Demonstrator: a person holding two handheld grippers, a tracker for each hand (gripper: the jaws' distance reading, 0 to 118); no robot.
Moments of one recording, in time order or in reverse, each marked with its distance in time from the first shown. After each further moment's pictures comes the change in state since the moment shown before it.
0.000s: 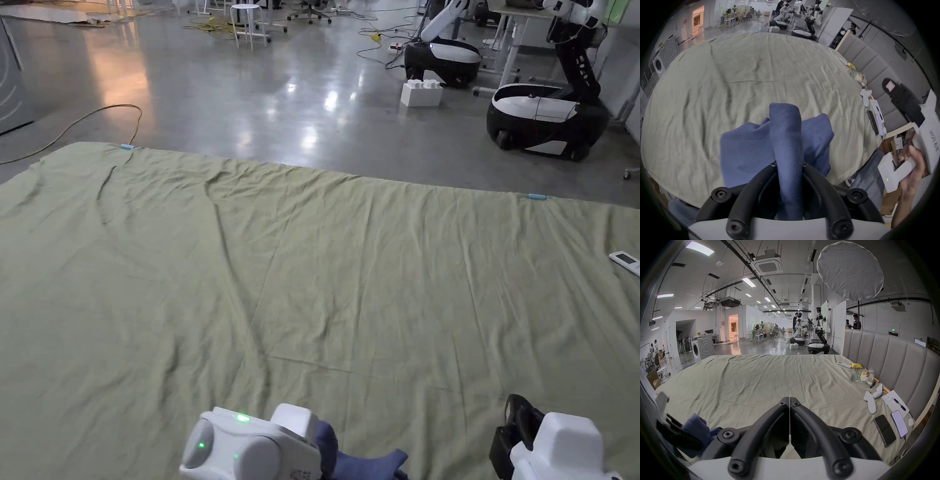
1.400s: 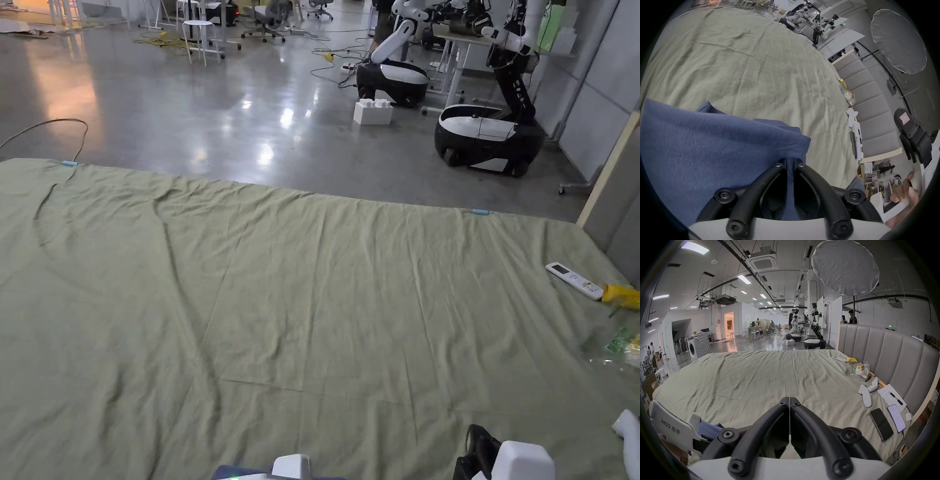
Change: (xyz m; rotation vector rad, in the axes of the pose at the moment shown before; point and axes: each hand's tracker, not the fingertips) left arm 0.005 -0.003 -0.097 0.073 -0.280 0.252; right arm 0.015 -0.012 0.007 -0.041 -0.033 -0.020
